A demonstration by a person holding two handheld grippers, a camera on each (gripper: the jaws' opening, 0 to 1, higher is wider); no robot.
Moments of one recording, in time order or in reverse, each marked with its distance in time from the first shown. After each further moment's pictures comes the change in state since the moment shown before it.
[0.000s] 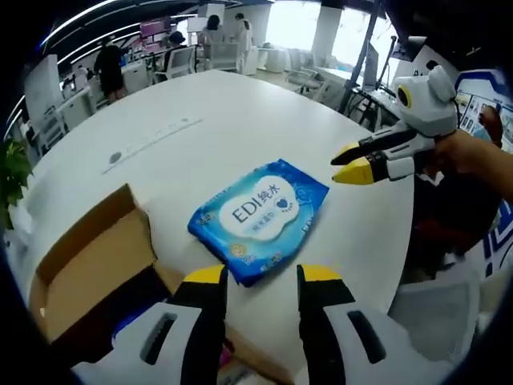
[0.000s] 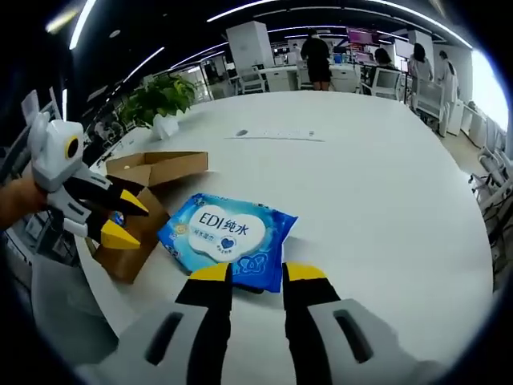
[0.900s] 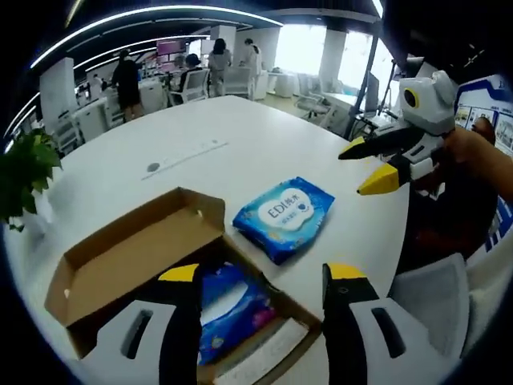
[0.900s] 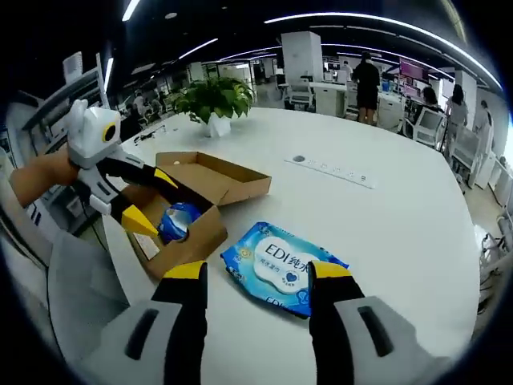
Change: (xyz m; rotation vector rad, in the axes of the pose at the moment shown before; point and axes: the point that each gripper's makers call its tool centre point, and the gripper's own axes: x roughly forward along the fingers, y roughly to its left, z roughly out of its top) left arm -0.077 0.050 -0.017 -0.018 -0.119 0.058; right arm -0.015 0.086 0.049 -0.232 -0.024 0.147
